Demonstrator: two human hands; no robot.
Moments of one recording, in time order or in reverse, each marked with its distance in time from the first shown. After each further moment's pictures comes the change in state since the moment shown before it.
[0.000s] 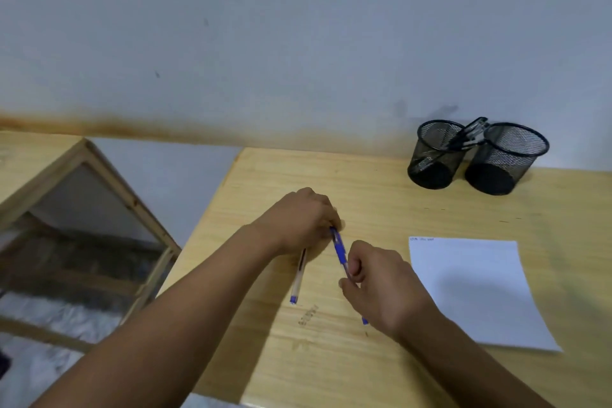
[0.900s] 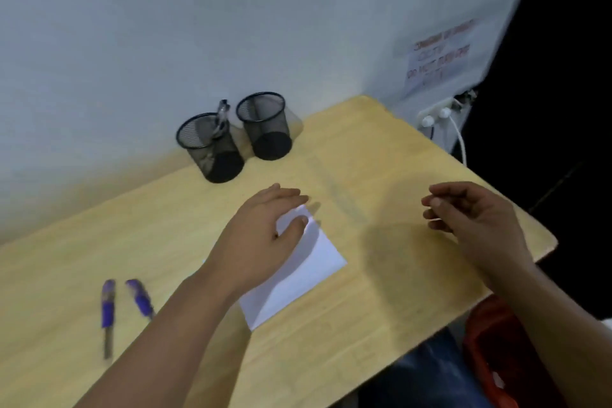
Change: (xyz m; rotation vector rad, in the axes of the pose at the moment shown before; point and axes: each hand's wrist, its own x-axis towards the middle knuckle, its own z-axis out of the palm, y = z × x) left_hand 0.079 0.202 0.025 -0.423 0.118 0.304; right_hand -0.178 0.220 -0.124 0.823 0.931 0.474
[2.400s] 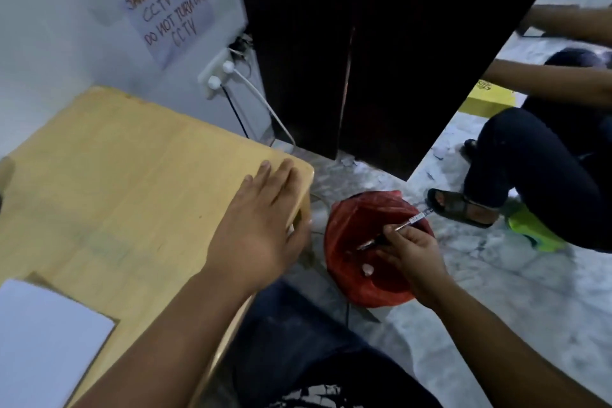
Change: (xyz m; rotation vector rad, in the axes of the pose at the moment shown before) left_hand 0.064 0.163 0.194 0.393 -0.409 0.611; right_hand -0.101 0.166 -0.157 0.399 0.628 0.569
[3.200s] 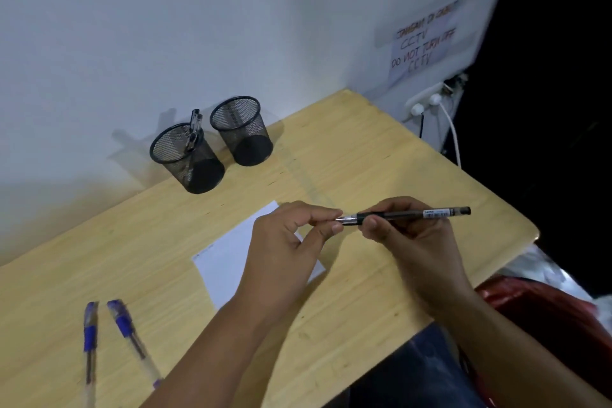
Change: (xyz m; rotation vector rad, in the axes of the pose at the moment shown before) left_hand -0.164 -0.070 -0.078 -0.869 0.702 -0.669; right_hand -0.141 -0.066 0.225 -0.087 -0.886 -0.478
